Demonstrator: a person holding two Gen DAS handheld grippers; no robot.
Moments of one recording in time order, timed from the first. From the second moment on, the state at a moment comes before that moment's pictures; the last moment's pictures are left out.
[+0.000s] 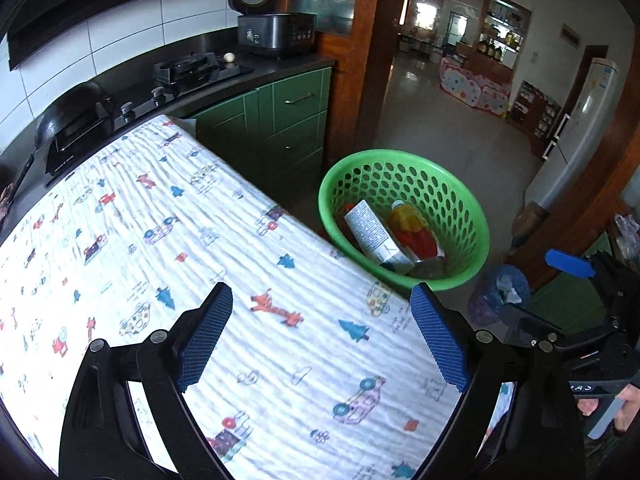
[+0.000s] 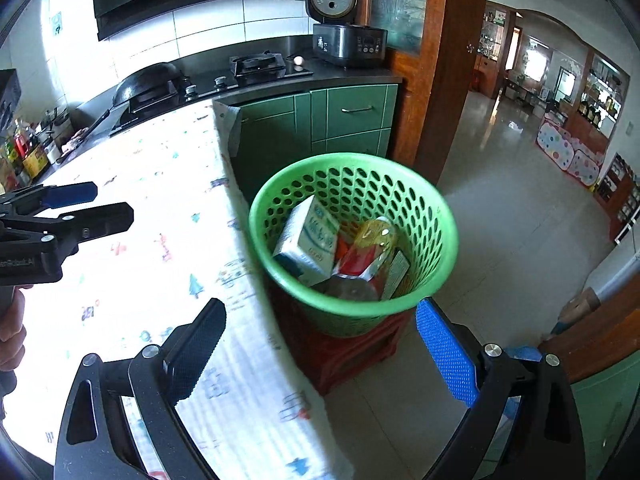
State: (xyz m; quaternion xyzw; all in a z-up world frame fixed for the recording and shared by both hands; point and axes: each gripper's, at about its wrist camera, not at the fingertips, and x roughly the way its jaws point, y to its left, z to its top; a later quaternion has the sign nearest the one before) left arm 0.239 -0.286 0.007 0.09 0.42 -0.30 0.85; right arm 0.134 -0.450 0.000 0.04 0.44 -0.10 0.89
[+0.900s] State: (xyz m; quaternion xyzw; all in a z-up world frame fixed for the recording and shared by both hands) left arm 0.142 -0.145 0.025 0.09 0.32 -0.19 0.92; right arm 0.049 -0.347 0.014 0.04 0.39 -0.10 0.91
